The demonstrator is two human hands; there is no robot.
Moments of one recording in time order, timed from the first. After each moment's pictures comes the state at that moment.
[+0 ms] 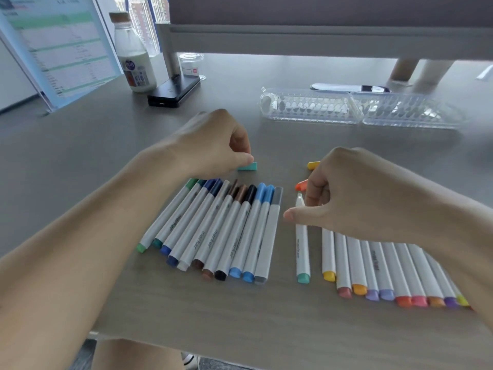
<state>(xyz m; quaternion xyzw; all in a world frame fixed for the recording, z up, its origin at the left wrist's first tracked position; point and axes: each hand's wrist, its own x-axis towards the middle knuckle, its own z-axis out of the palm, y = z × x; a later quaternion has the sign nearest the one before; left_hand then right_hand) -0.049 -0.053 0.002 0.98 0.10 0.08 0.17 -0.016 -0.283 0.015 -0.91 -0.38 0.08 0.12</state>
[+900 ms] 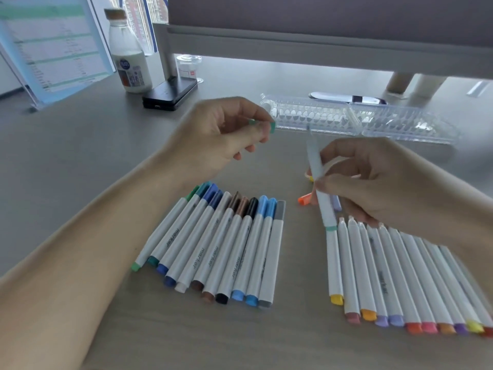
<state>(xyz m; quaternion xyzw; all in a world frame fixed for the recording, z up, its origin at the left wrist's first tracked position) -0.054 -0.056 -0.003 0.83 0.01 0.20 0.52 -0.003 -0.290 0.027 -0.86 -0.32 0.15 0.37</state>
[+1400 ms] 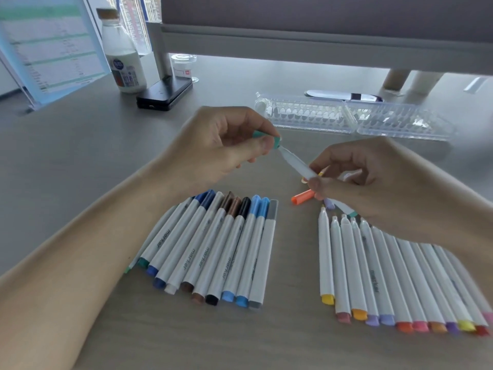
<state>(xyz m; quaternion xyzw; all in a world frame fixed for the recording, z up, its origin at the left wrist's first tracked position) -0.054 -0.062 -0.009 0.85 -0.05 0.17 0.50 0.011 -0.301 0.015 -0.87 -0.37 0.09 0.32</state>
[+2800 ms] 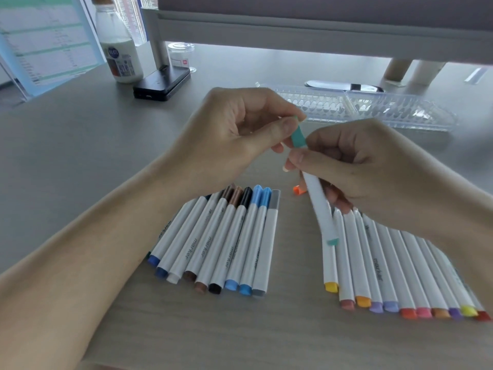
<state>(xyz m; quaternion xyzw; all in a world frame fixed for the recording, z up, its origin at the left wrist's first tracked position) -0.058 -0.080 -0.006 0.84 -0.12 0.22 0.48 -0.004 -0.283 0.016 -0.82 -0.36 0.14 0.42</state>
